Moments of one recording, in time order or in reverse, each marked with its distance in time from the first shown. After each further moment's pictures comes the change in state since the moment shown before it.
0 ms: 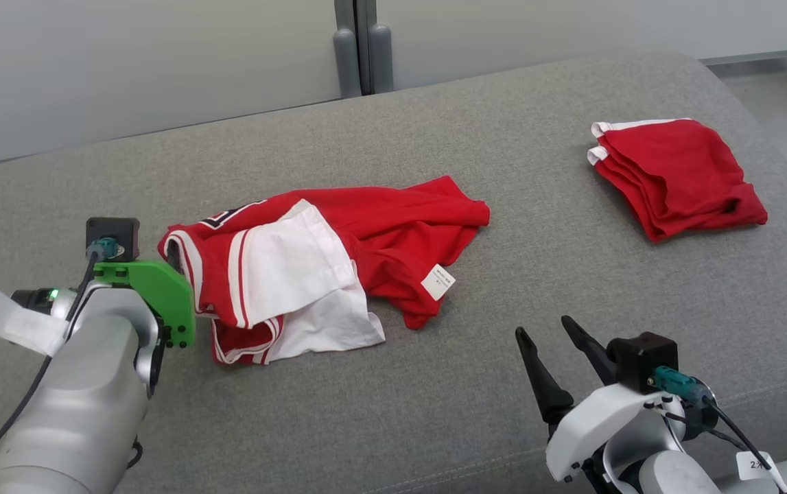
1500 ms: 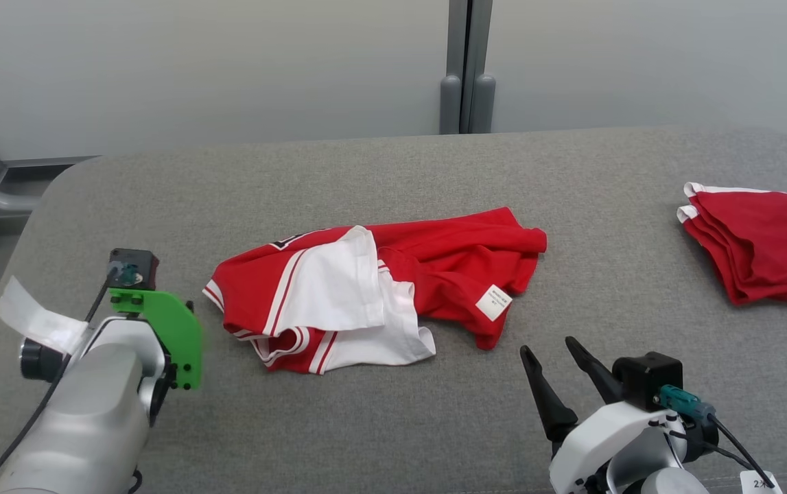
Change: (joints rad) left arm 0.051 0.012 -0.060 -0.001 -0.030 -0.060 0.238; right arm 0.033 0.000 -0.002 0.040 0.043 0.000 -0.036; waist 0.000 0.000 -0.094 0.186
